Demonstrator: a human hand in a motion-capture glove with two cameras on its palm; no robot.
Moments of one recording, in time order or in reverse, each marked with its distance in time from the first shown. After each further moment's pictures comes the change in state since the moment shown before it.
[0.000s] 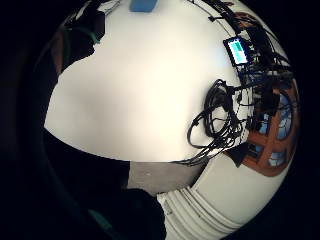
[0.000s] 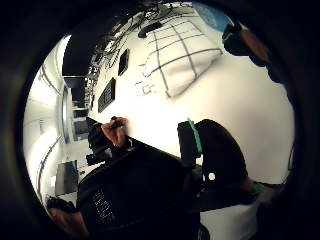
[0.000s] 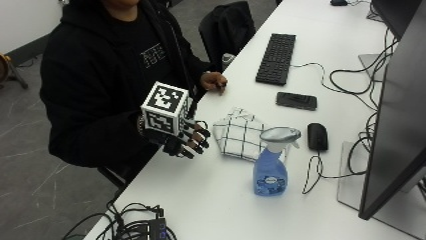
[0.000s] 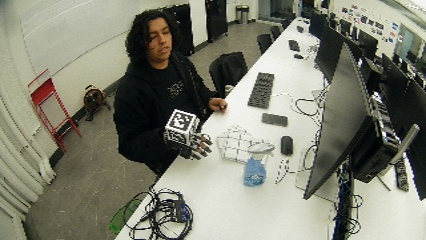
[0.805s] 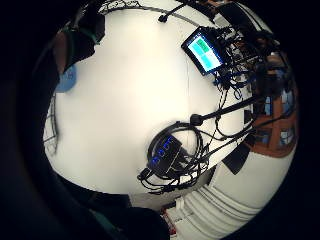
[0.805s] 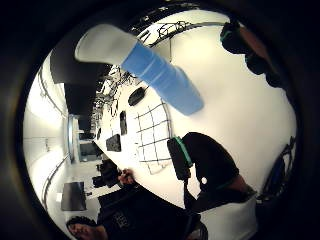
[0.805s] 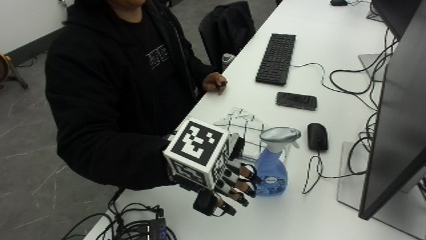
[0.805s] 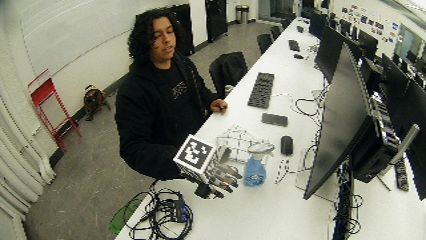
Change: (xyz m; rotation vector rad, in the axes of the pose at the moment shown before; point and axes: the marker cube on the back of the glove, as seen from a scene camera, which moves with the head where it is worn) arm 0.121 -0.141 -0.092 0.178 -0.090 0.200
